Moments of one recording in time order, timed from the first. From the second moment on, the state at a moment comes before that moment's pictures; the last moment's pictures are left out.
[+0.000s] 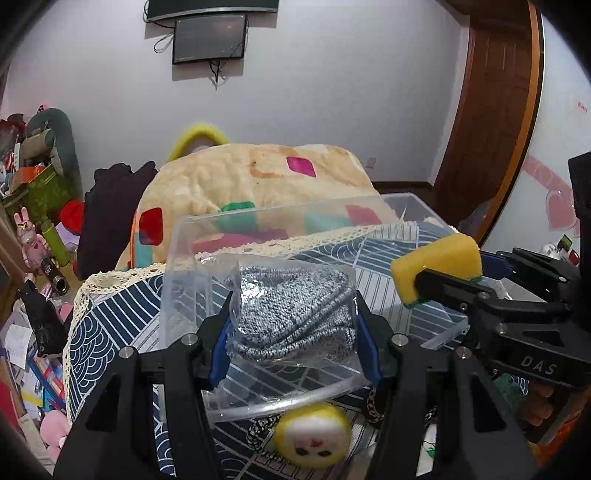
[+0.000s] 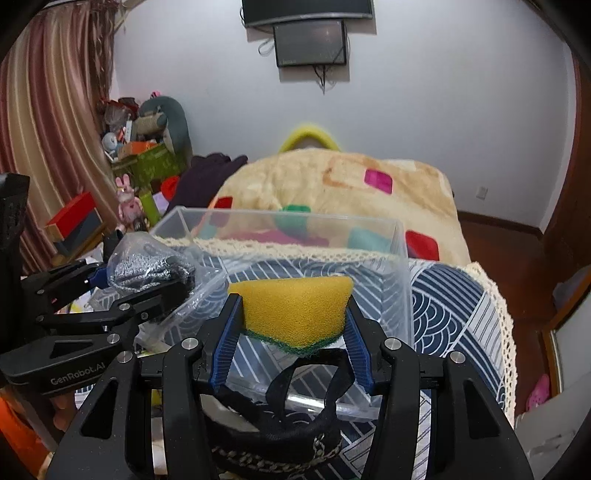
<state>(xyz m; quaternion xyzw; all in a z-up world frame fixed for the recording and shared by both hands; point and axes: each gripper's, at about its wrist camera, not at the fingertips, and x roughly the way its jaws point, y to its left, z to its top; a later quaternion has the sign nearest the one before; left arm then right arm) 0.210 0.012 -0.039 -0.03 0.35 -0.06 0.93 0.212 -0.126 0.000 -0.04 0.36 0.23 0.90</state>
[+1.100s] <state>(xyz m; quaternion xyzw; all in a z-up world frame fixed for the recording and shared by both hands) 0.147 0.023 -0.001 -0.02 0.29 -0.04 0.96 0.160 -0.150 0.045 -0.04 0.27 0.23 0.93</state>
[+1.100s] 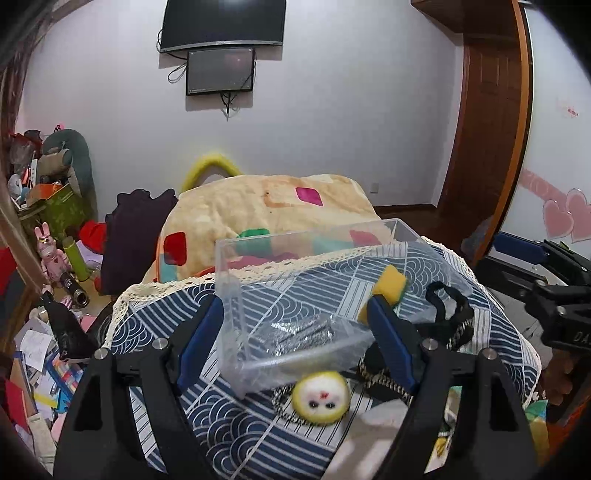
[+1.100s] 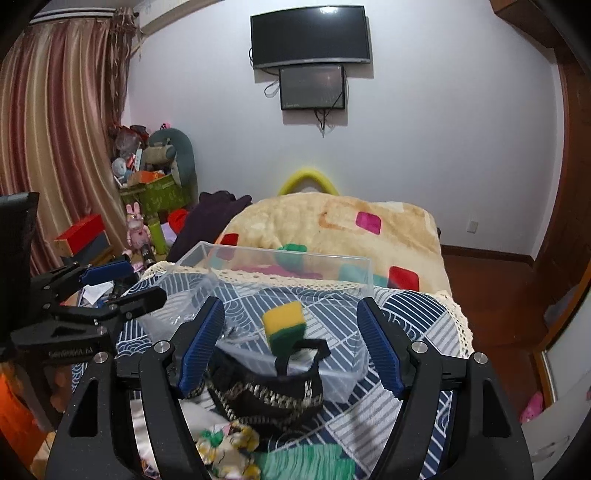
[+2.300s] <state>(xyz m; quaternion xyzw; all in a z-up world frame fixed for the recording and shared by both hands) 0.131 -0.001 -0.085 -0.02 0.35 -0.09 0.93 0.157 -0.141 -0.041 -0.01 0.37 0.22 0.90</state>
